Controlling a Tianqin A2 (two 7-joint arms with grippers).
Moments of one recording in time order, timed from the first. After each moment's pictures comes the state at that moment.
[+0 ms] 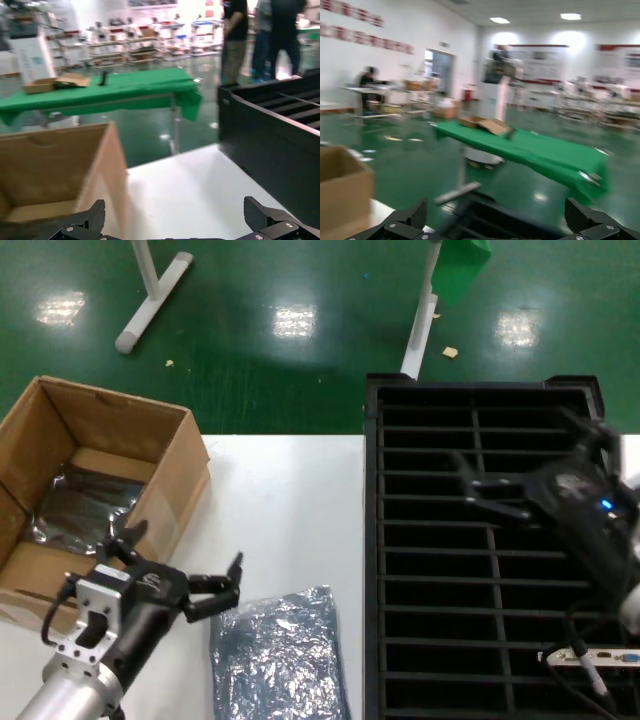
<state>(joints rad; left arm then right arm) -0.06 -0.36 1.66 -1.43 -1.94 0.24 0.21 0.21 0.41 -1.76 1.64 1.74 -0.24 0.10</state>
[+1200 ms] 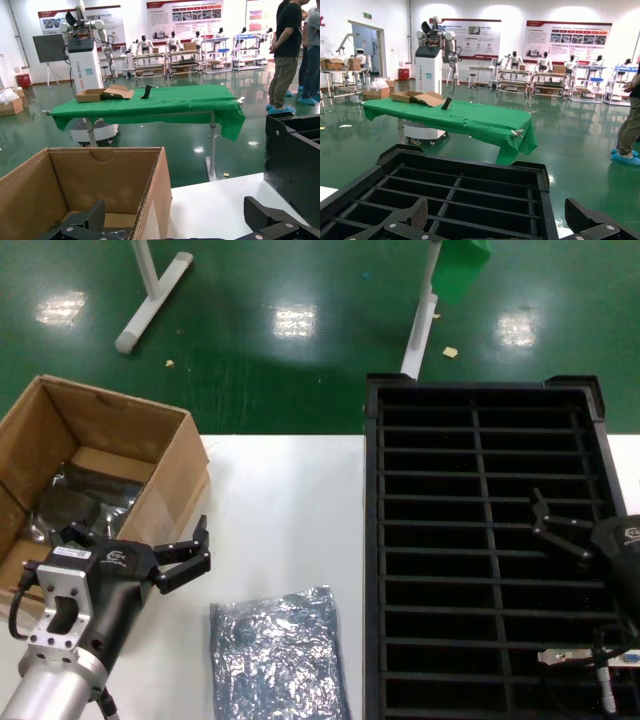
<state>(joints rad) -0.01 -0.31 1.61 -1.56 -1.83 0.05 0.05 0.05 0.32 -1.63 1.61 1.79 -0.05 0.02</state>
